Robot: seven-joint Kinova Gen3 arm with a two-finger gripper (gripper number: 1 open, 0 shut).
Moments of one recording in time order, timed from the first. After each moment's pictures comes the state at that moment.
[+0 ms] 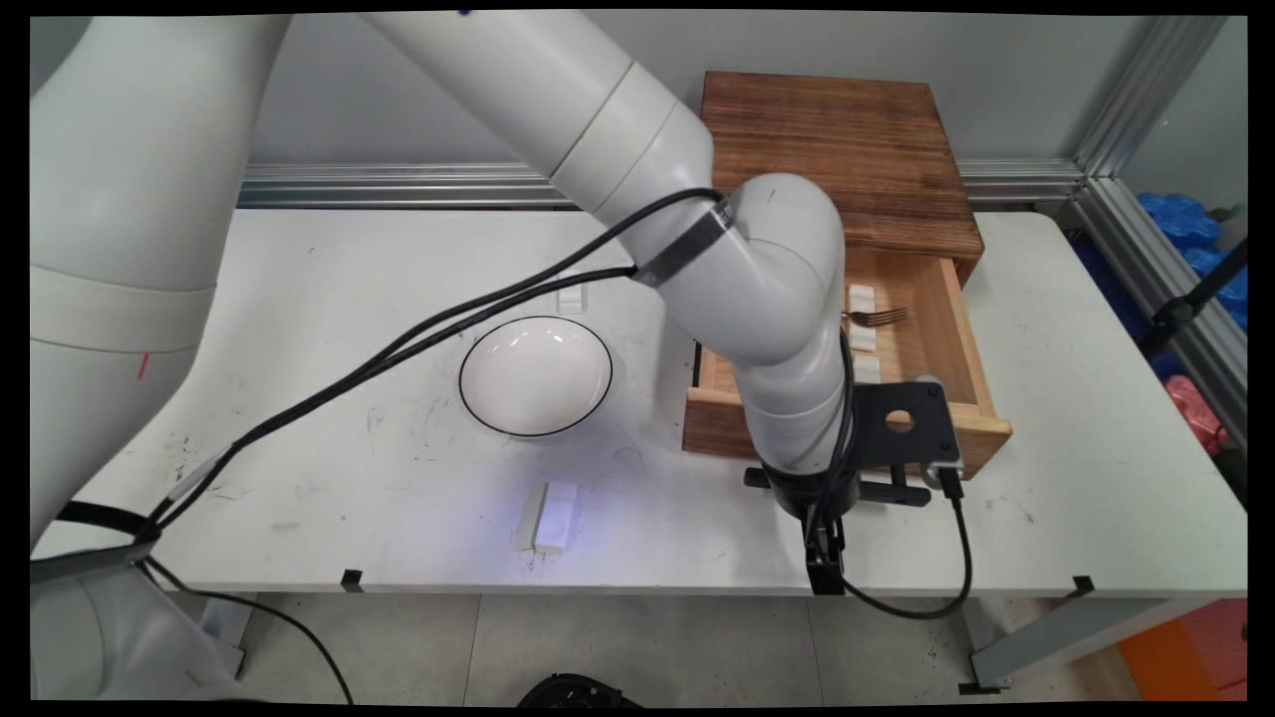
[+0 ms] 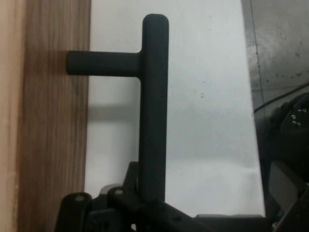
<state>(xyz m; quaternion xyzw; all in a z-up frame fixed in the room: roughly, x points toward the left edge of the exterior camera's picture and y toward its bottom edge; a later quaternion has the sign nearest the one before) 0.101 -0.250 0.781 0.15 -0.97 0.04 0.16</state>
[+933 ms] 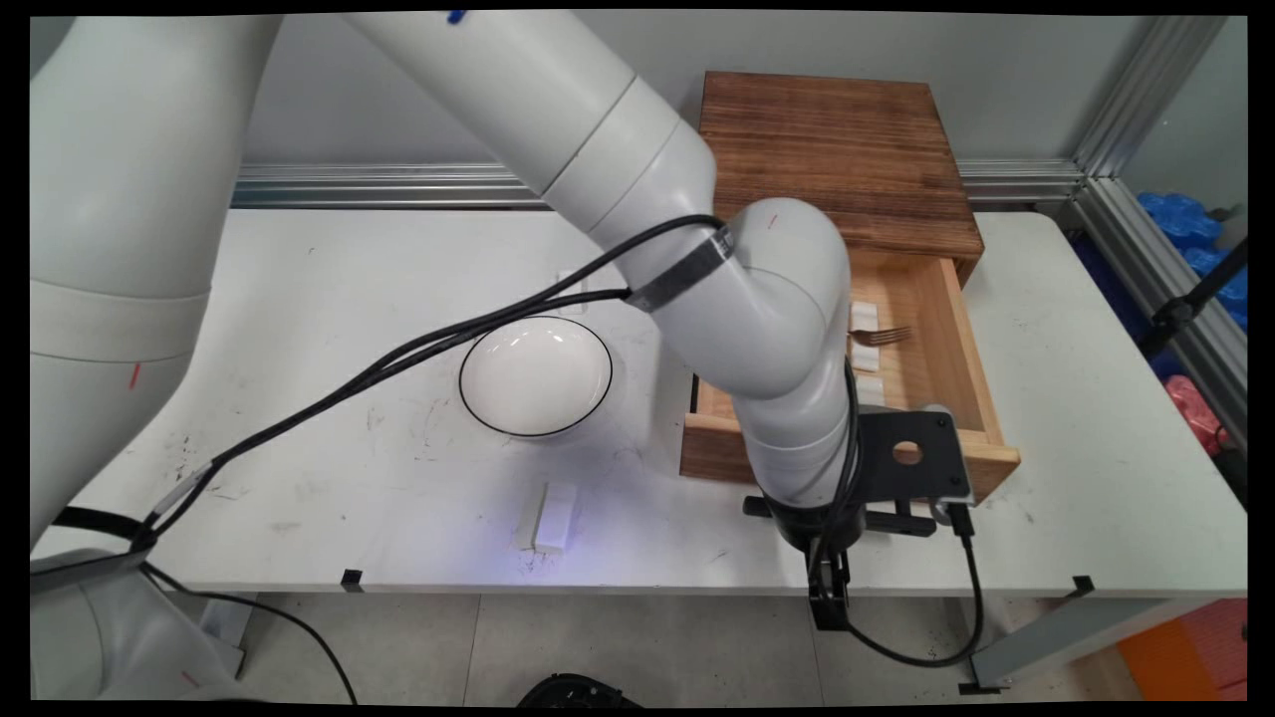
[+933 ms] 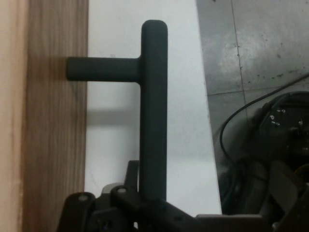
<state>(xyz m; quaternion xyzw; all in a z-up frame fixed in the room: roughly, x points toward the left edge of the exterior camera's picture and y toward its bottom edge) 0.093 -0.226 0.783 0.14 -0.98 0.03 0.17</state>
